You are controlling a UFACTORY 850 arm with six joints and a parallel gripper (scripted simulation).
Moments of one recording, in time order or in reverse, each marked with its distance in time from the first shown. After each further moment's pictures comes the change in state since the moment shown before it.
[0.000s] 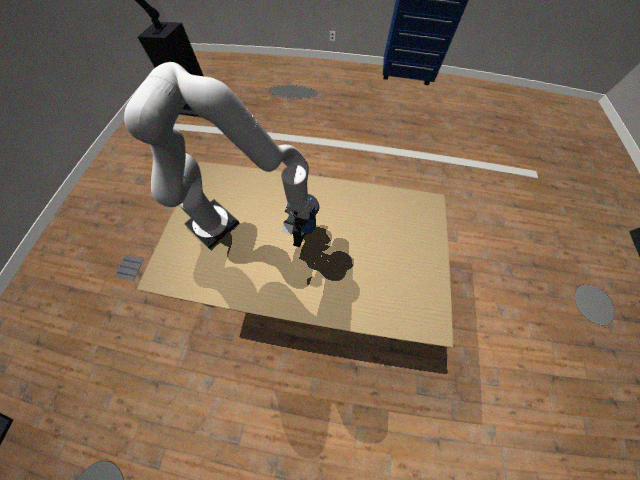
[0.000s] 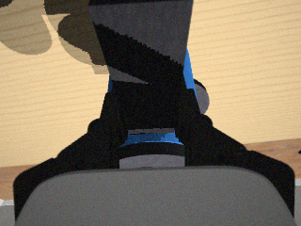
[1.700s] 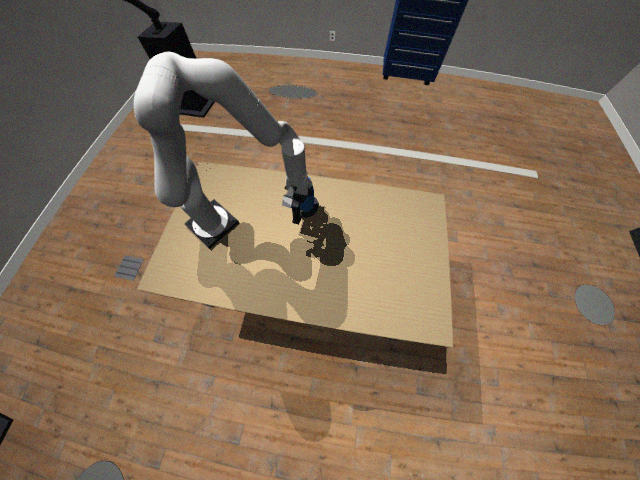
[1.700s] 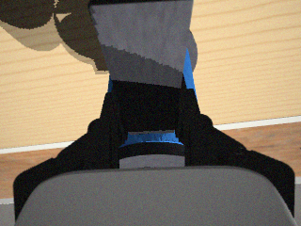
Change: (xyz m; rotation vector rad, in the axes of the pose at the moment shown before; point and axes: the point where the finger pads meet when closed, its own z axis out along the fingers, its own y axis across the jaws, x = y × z) arm -0.117 0.045 0.000 0.000 0.001 0.000
